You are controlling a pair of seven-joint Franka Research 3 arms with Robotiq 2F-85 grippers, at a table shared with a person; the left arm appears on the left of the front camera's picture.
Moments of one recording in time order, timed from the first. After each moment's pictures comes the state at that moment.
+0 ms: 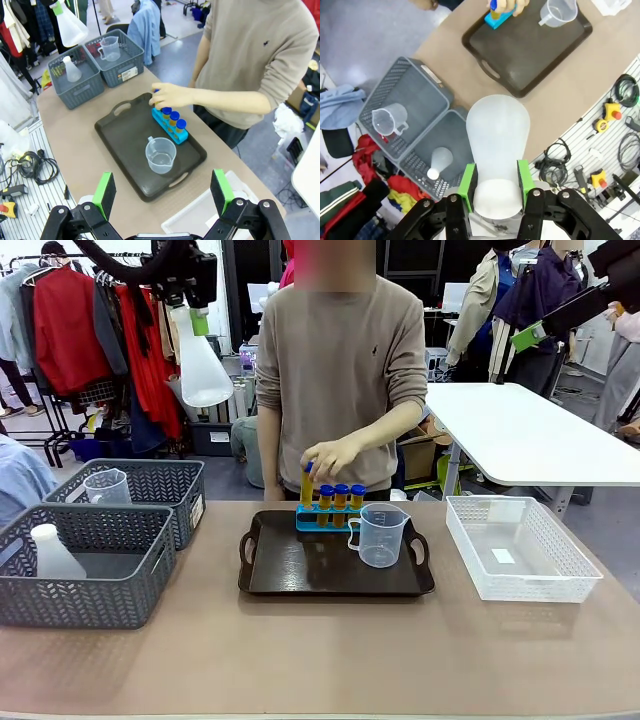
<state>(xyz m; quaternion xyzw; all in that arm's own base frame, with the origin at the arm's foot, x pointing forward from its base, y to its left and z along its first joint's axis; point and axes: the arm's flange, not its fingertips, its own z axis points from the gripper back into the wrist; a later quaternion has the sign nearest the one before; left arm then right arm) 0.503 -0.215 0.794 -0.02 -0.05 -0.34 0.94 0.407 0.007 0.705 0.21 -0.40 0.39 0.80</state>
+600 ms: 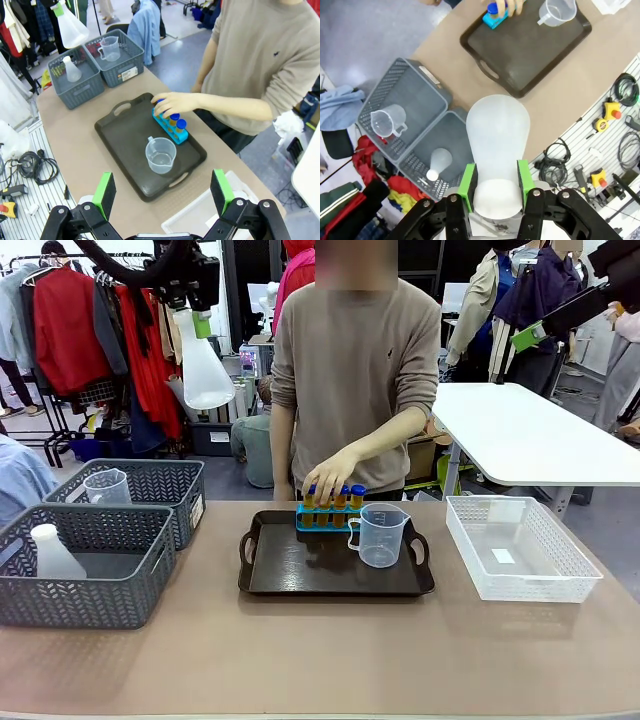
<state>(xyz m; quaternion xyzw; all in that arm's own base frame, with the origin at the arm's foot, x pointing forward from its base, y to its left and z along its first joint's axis) 0.506 -0.220 0.790 -0.02 -0.05 -0.34 0.94 0.407 0.007 0.705 0.21 -0.40 0.39 0.80</state>
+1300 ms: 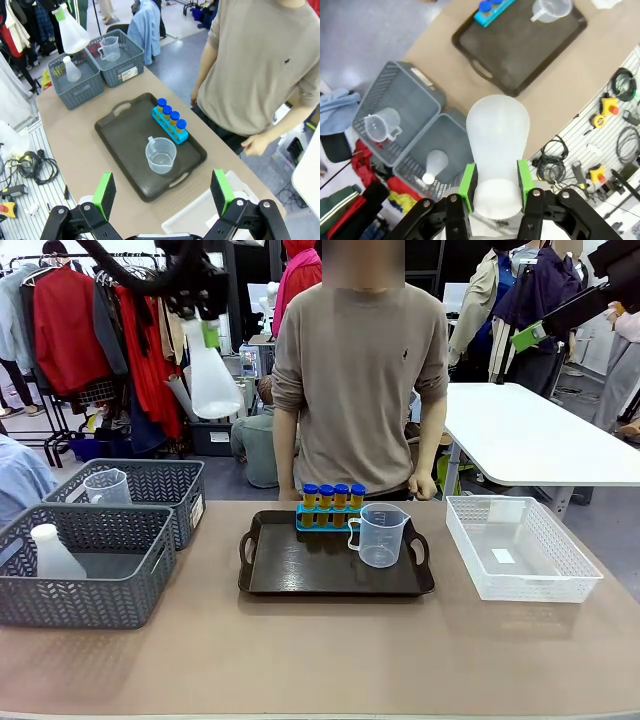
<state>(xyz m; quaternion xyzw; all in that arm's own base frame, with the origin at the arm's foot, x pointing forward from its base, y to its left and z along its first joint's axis) 0.512 -0.239 0.771 -0.02 -0.03 -0.36 0.93 0.407 0.007 0.705 0.21 -0.40 0.39 0.80</state>
